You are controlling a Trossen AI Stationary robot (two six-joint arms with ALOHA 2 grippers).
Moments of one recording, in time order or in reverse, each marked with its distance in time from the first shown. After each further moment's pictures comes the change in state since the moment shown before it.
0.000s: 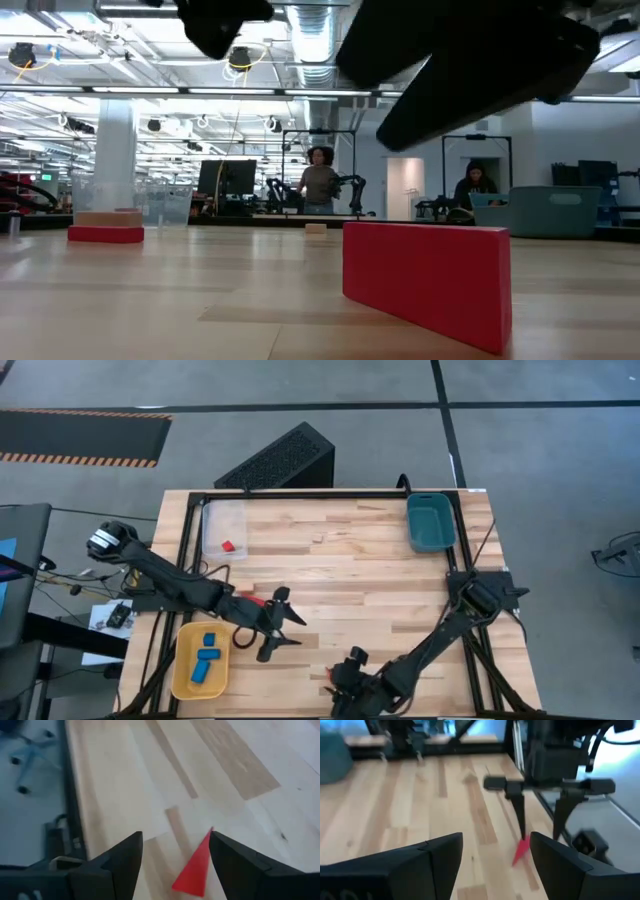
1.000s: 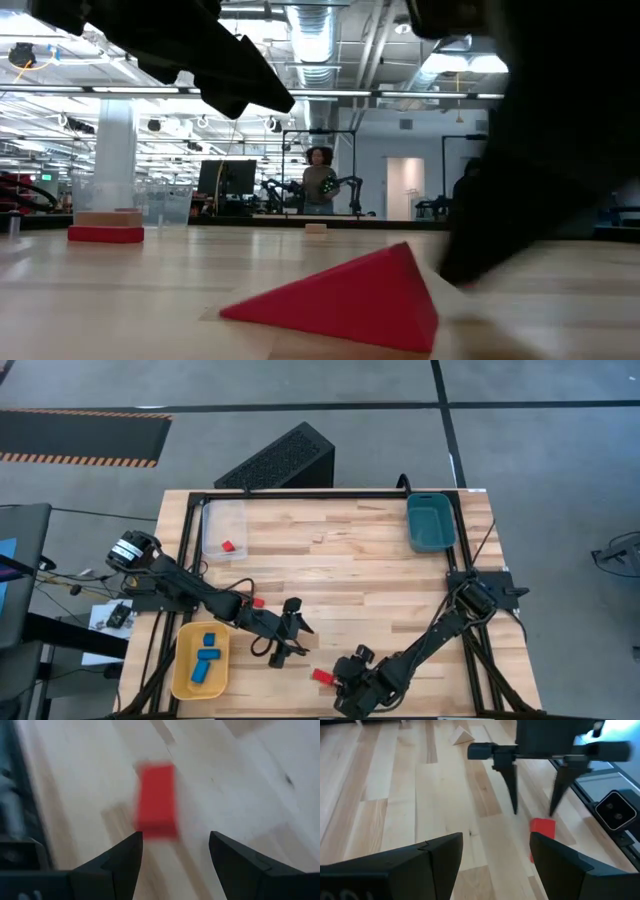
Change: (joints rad) left arm 0.011 0.238 0.000 0.119 0.029 0.028; right arm -0.027 0.023 -0.071 -0.032 -0.155 0.120
